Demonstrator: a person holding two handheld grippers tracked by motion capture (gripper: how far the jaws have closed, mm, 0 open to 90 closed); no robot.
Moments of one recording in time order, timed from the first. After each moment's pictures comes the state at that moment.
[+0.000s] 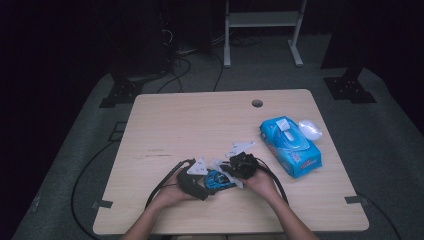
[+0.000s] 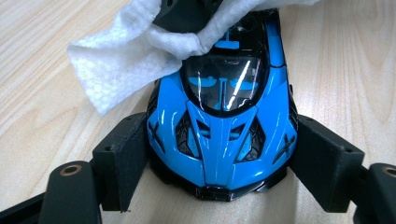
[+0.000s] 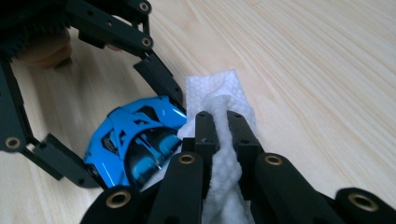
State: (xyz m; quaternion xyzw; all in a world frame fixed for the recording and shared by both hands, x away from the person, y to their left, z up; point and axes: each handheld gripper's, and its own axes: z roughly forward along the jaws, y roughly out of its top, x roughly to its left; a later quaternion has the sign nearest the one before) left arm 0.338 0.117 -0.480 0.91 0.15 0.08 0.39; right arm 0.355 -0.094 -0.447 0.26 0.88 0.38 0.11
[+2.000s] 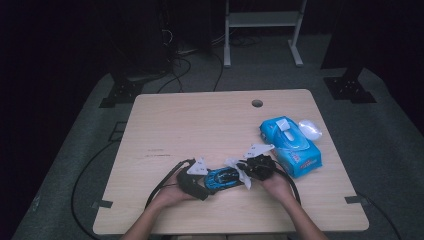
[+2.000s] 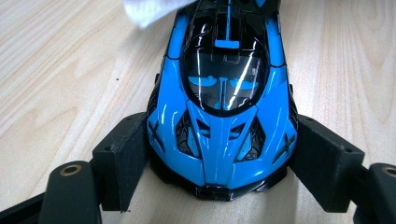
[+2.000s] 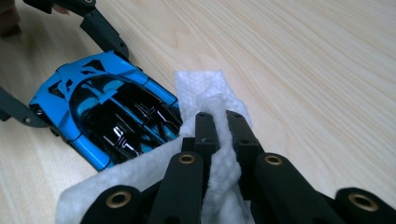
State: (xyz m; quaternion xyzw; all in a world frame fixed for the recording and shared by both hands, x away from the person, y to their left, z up) left arm 0.338 0.117 -0.480 0.90 0.15 0.07 0.39; right arm 0.349 -0.142 -0.453 0.29 0.86 0.38 0.16
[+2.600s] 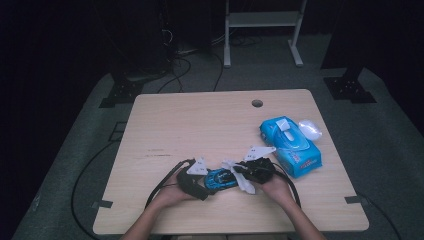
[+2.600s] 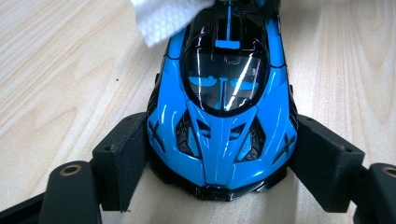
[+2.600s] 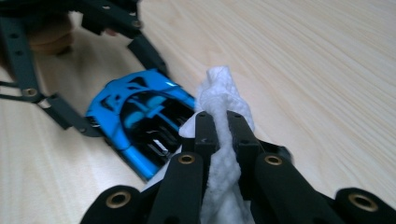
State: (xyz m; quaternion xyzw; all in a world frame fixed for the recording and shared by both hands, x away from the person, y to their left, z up) left arm 0.338 0.117 -0.480 0.91 0.15 0.07 0.39; right arm 0.335 -0.134 -0.447 0.27 0.86 0.41 0.13
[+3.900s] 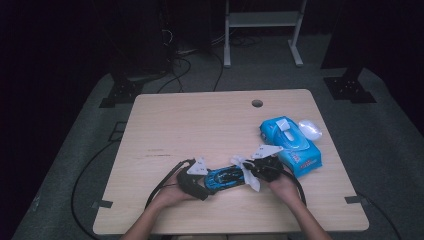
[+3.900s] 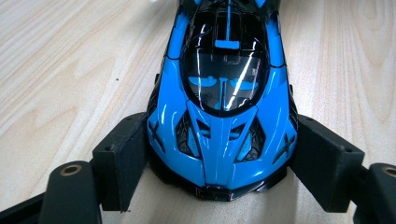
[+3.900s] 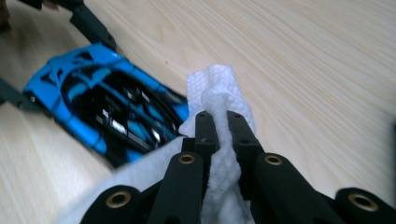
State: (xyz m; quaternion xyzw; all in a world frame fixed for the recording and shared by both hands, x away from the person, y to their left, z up) left arm 0.338 0.117 -0.480 0.91 0.15 0.07 0.39; right arm 0.345 -0.154 -0.450 0.30 0.86 0.38 0.17
